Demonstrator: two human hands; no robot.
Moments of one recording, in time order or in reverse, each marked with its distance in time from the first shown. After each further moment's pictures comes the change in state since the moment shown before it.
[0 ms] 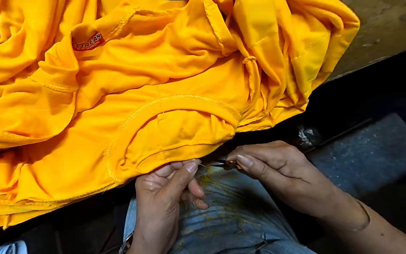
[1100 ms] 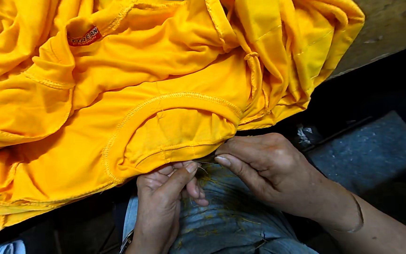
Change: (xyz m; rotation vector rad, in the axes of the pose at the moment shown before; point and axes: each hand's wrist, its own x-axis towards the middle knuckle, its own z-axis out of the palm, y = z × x) left_hand 0.002 -0.002 0.000 -0.050 0.009 -0.040; right_hand 0.021 -0.013 0.010 -0.420 0.025 -0.179
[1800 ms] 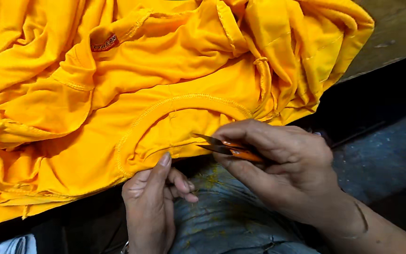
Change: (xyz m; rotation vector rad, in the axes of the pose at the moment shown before) left_hand -0.008 0.011 -0.012 0.045 0.103 0.250; right_hand 0.027 -0.028 0.001 0.287 0.216 0.002
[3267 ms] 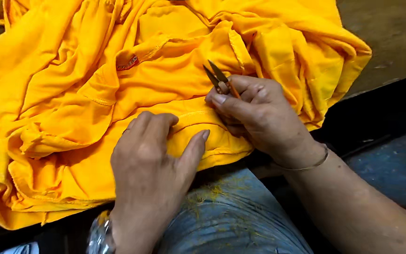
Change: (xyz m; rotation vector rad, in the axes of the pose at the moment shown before) left_hand 0.059 0.064 0.015 1.412 -0.140 0.768; right_hand 0.072 0.049 0.005 0.388 0.023 0.339
